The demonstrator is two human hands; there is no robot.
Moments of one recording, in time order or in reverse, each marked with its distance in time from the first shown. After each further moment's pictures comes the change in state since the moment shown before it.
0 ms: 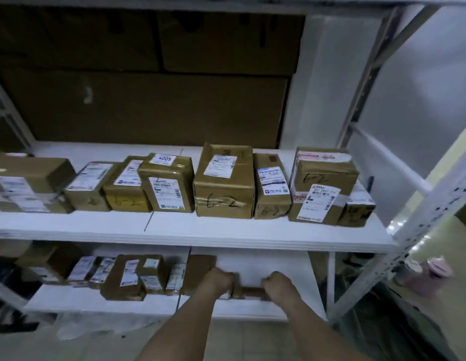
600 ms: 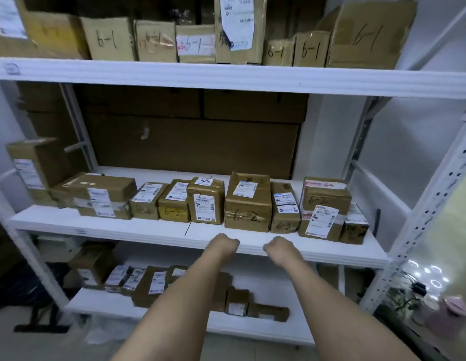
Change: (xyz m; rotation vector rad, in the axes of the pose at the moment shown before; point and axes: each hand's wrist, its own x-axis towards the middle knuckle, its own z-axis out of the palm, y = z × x) left_hand -0.129 0.031 -0.088 0.040 0.241 0.218; right_hand -0.144 -0.095 -0.056 -0.066 0.190 -0.247
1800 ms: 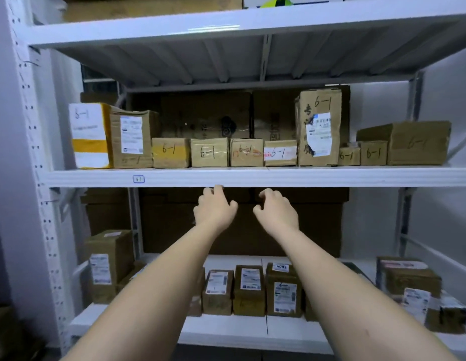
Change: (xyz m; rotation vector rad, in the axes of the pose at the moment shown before) left_hand -0.041 0.025 -0.388 0.265 0.759 0.569; right_hand -0.089 -0.389 -0.013 -0.109 0.769 -0.536
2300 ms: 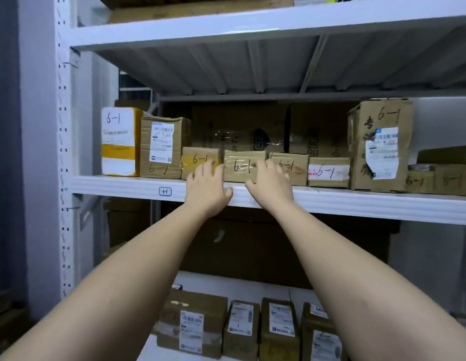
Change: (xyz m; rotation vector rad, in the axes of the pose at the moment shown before) left_hand 0.111 -0.077 -0.047 0.355 0.207 0.210; right_hand 0.120 -0.104 0.041 -0.065 0.090 -0.262
